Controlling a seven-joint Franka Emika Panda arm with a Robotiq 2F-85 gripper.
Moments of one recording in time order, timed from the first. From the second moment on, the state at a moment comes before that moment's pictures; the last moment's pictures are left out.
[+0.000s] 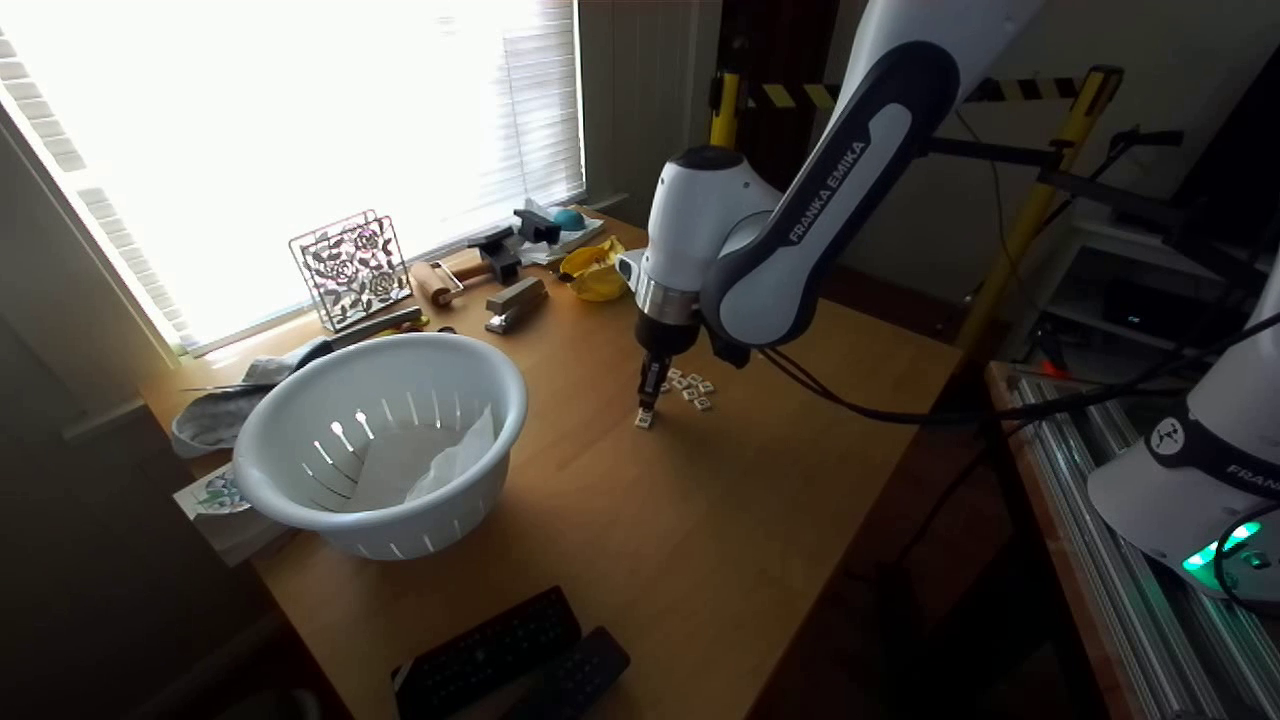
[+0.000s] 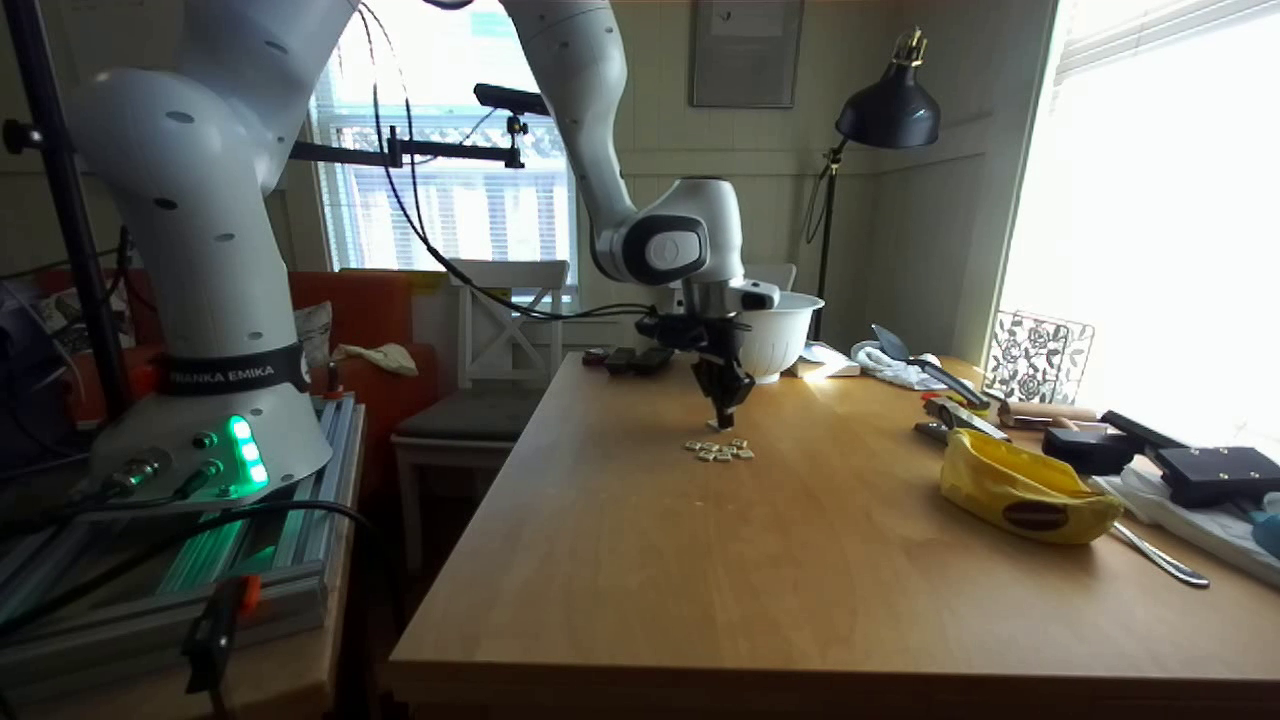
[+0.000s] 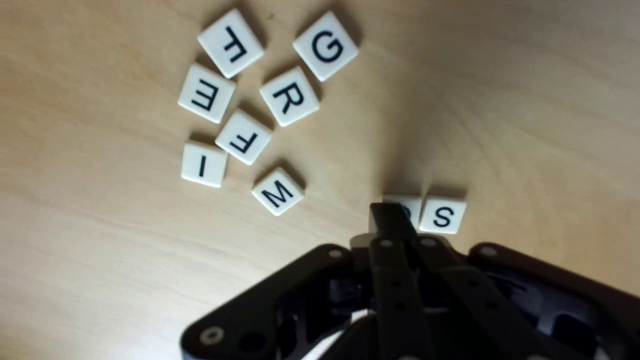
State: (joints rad) arm -0.04 0.56 -0.04 -2.17 -0.02 2.90 -0.09
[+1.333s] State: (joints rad) arm -0.11 0.43 -0.08 -2.35 -0.13 2.94 -0.30
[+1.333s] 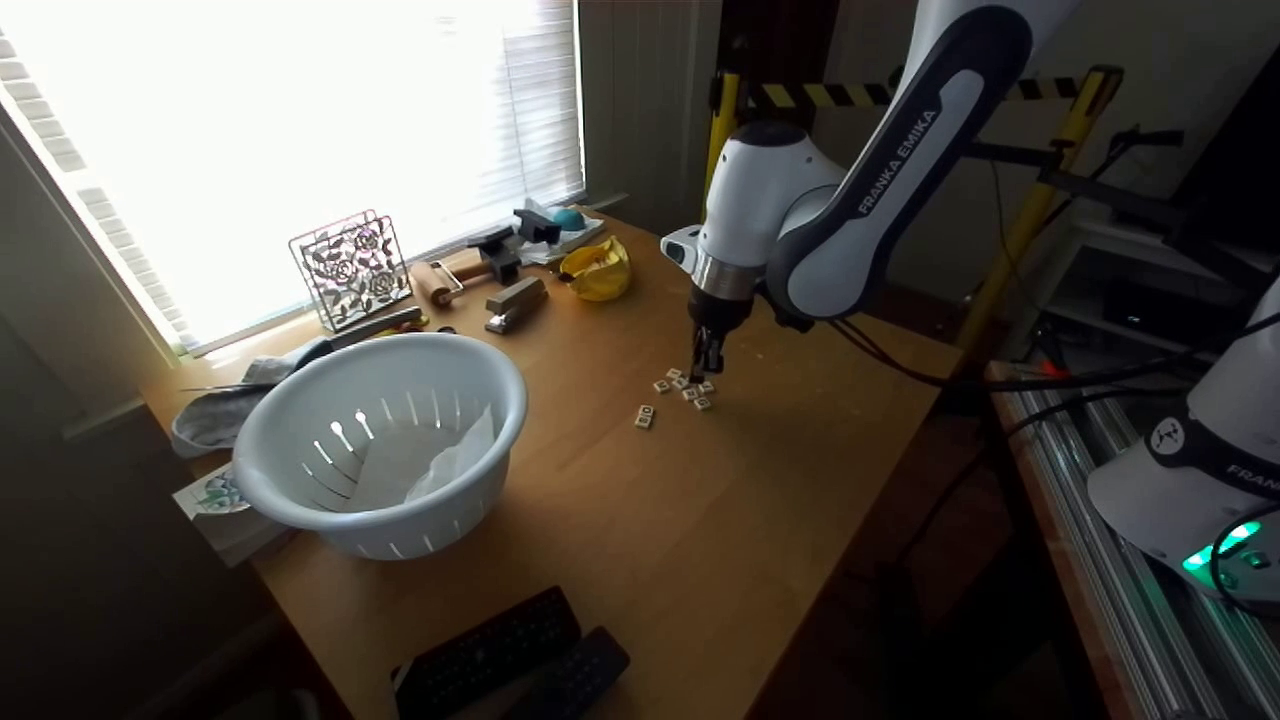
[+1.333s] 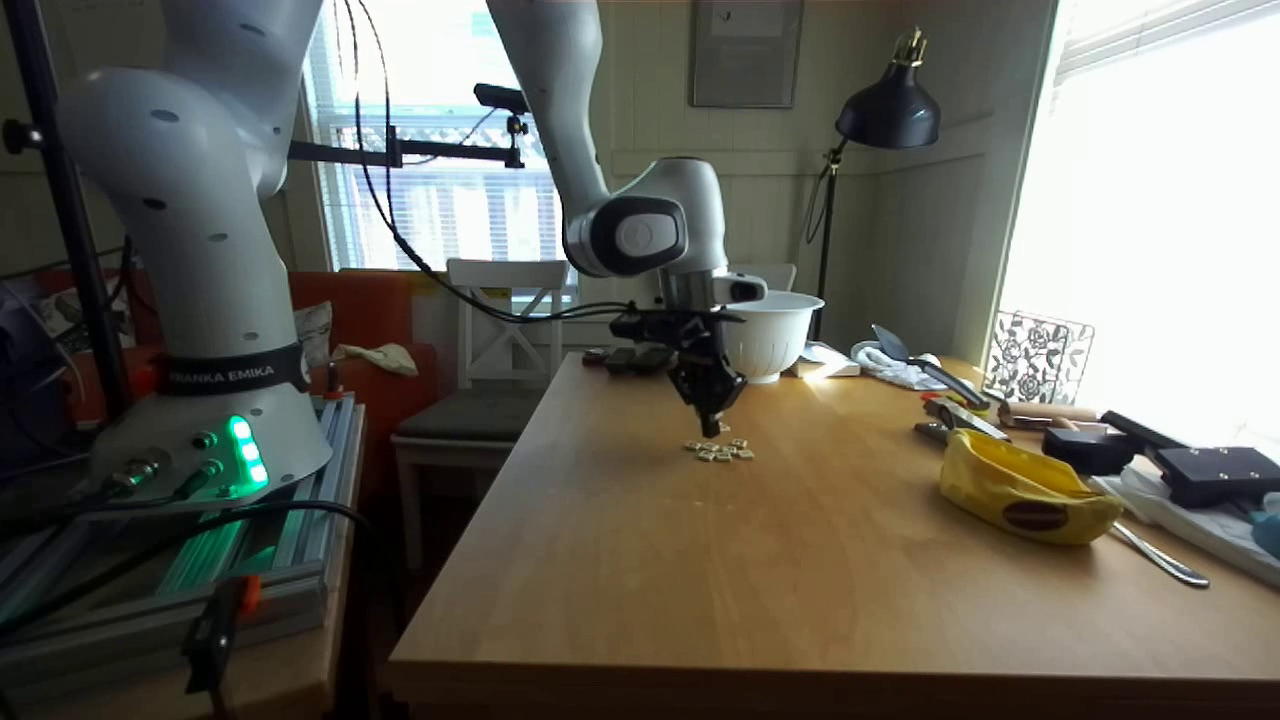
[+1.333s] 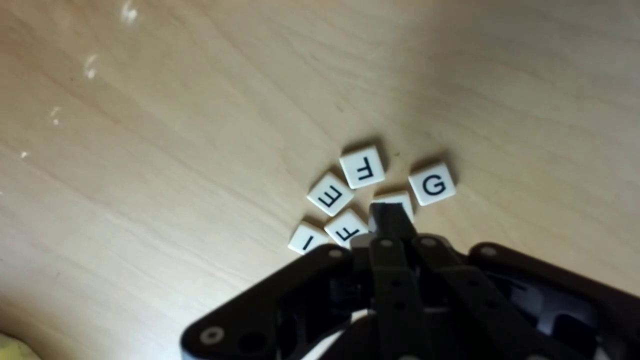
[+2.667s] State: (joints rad) arm -0.11 0.48 -0.08 -2.31 -0.32 2.93 -0.44
